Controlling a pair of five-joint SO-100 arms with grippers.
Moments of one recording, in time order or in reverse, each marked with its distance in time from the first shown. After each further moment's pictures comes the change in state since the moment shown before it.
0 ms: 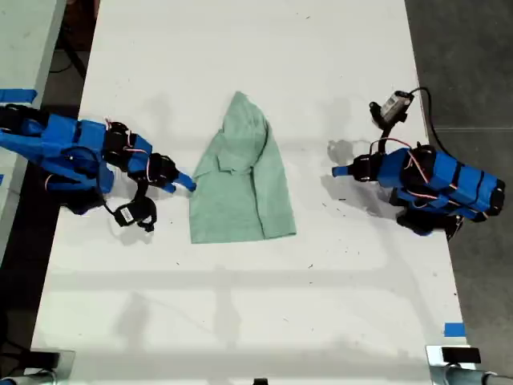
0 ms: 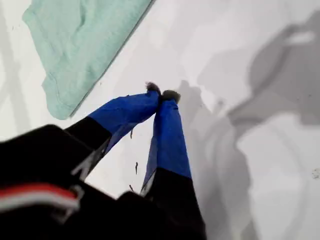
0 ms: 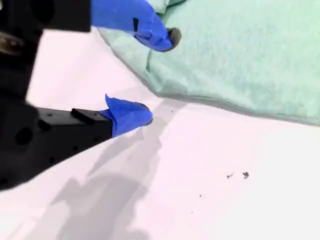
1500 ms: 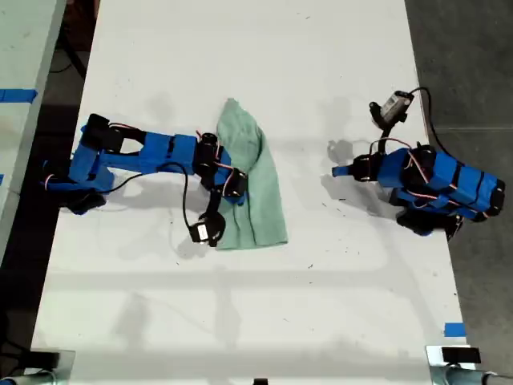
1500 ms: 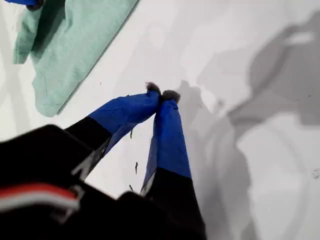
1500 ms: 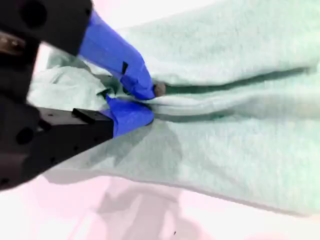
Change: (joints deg) arm 0 3.0 -69.3 -90.9 26.5 10.0; arm 1 0.0 0.0 0.0 0.0 0.0
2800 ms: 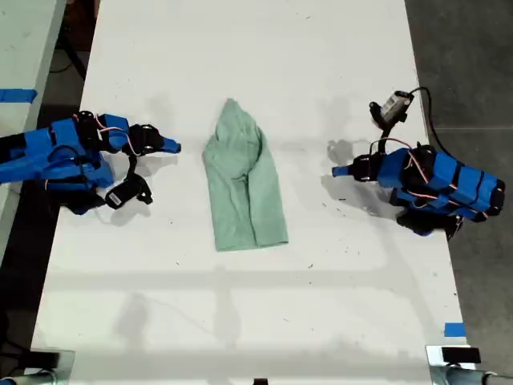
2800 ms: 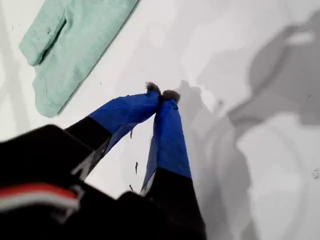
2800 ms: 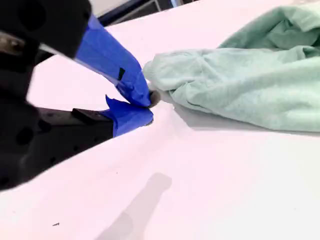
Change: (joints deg) arm 0 -28.6 114.1 116.2 -33.8 15.5; arm 1 0.0 0.0 0.0 0.0 -0.1
